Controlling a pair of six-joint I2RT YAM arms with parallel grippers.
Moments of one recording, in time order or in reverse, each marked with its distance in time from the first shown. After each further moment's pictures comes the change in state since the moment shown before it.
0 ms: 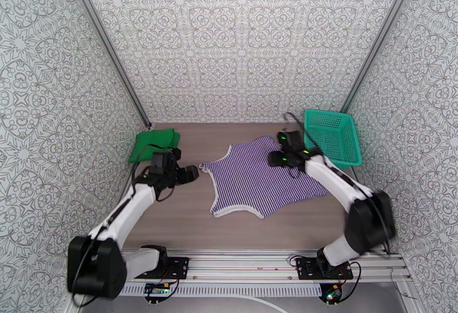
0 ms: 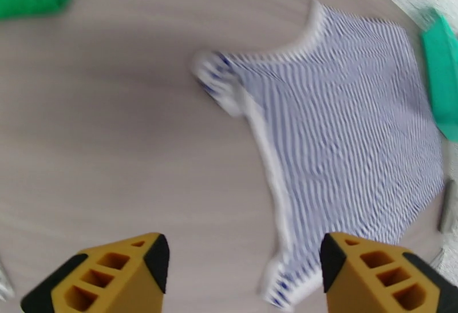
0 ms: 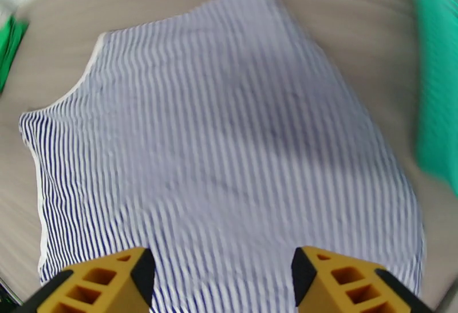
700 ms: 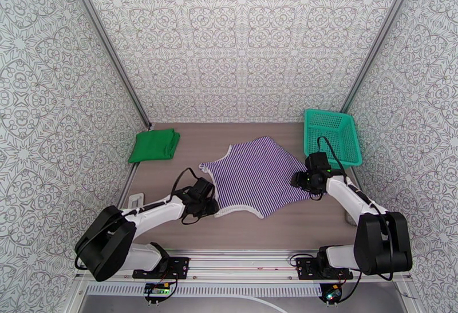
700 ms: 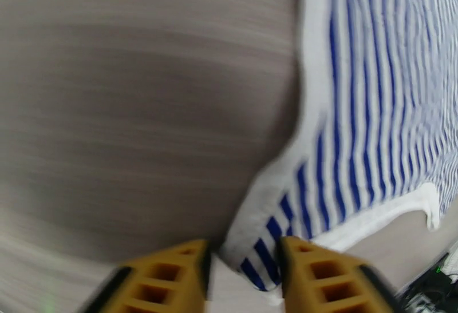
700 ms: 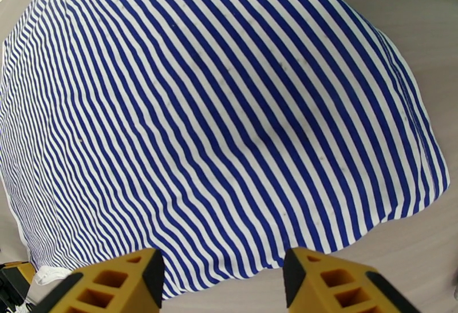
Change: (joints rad) left arm -0.418 0.237 -0.139 0.049 -0.208 -0.407; right arm -0.189 -0.069 -0.260 -0.015 -0.120 0.100
